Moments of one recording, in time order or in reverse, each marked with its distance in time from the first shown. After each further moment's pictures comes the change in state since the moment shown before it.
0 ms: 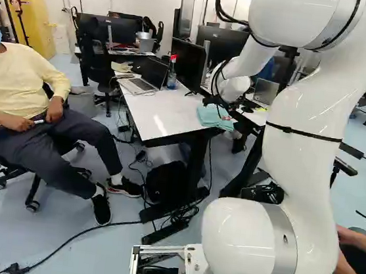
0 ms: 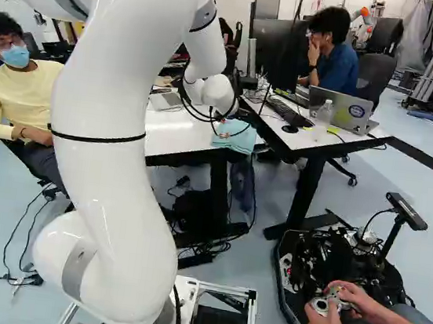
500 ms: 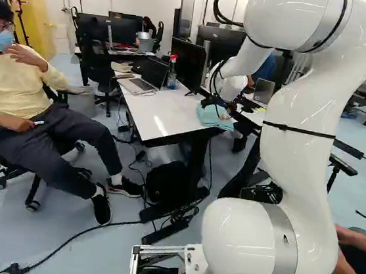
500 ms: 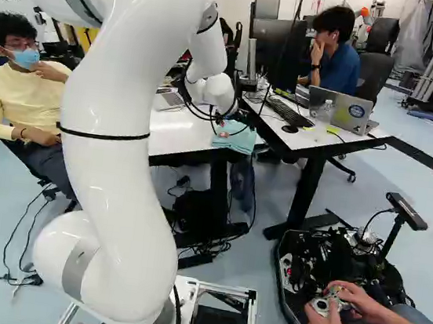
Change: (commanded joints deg) arm 0.5 -2.6 -3.3 0.0 -5.1 0.0
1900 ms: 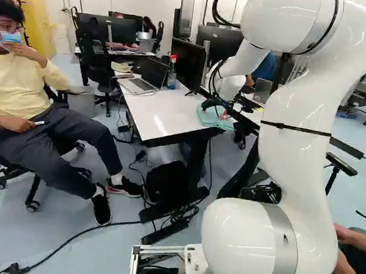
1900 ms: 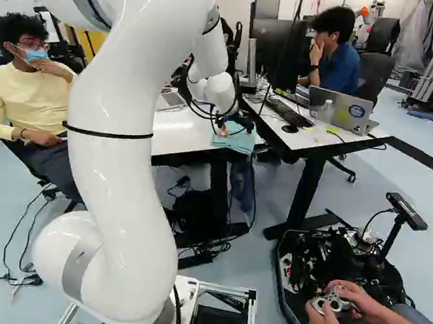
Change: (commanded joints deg) arm 0.2 -1.5 -1.9 0.0 -3.5 0.0
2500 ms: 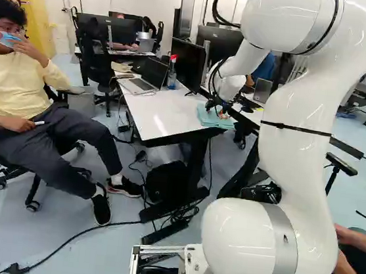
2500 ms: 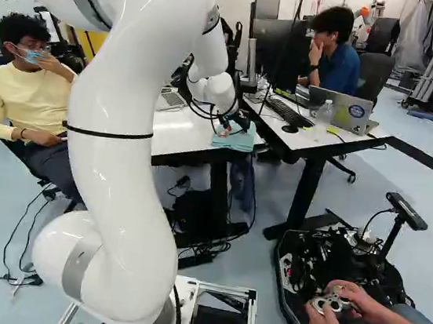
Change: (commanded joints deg) arm 0.0 0.0 0.0 1.2 1.4 0.0
